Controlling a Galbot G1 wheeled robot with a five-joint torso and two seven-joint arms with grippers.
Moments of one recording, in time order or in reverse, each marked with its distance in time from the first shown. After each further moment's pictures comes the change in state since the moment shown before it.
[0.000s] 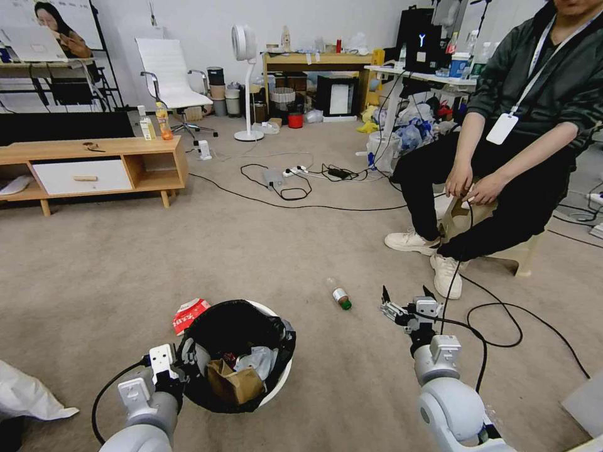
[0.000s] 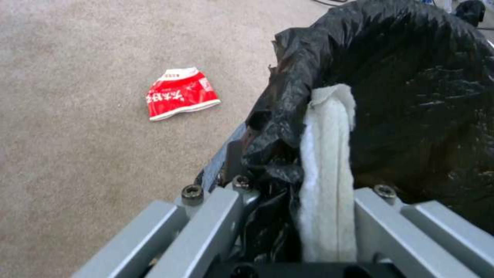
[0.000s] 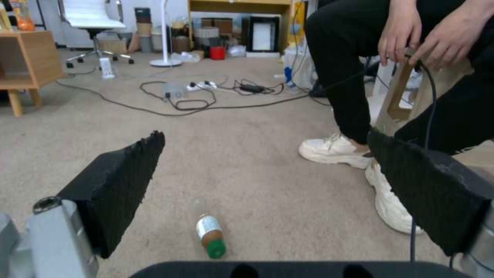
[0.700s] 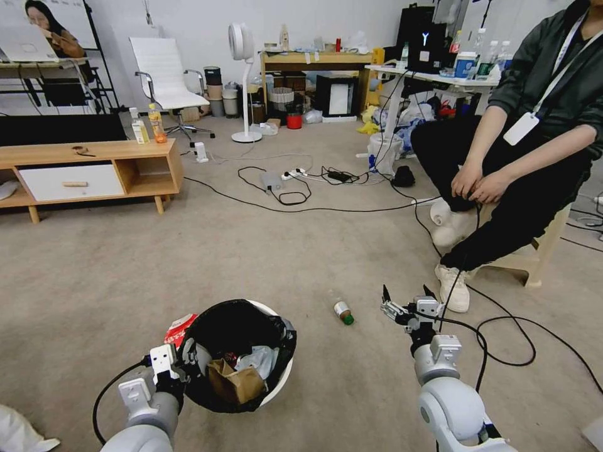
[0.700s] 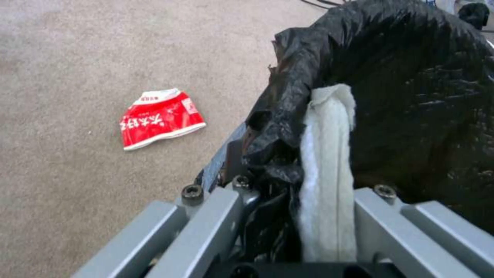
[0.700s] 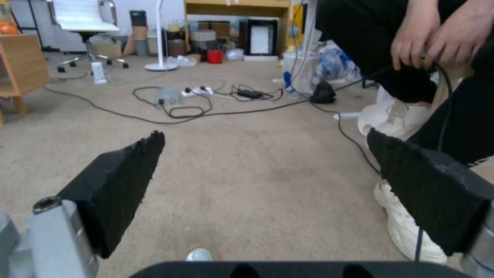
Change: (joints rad) left arm 0.004 -0.005 0.002 -0.003 0.003 0.000 0.000; right arm 0.000 -0.004 0.000 -0.005 0.001 0.020 0.000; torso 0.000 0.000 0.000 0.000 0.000
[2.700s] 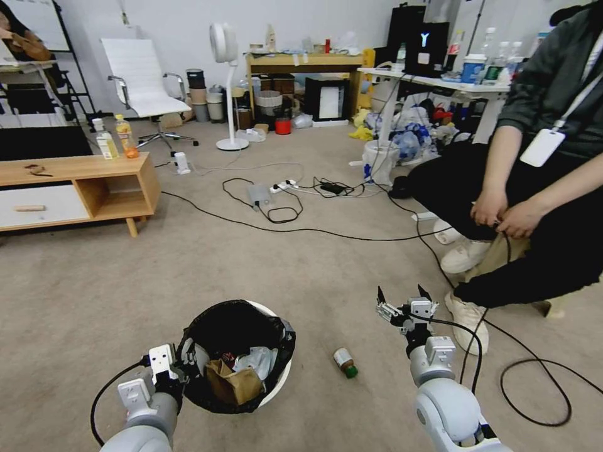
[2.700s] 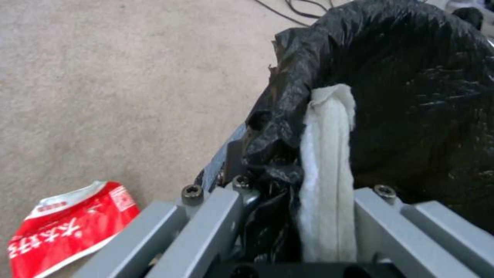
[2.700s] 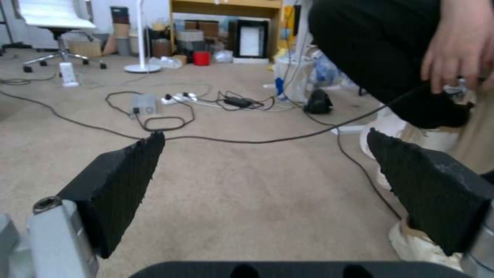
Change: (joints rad) left arm 0.001 -0.003 -0.004 -0.004 0.014 -0.001 0.003; right arm 0.005 0.004 -0.017 -0.006 -0.031 0.000 -0.013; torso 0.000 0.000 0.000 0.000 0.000
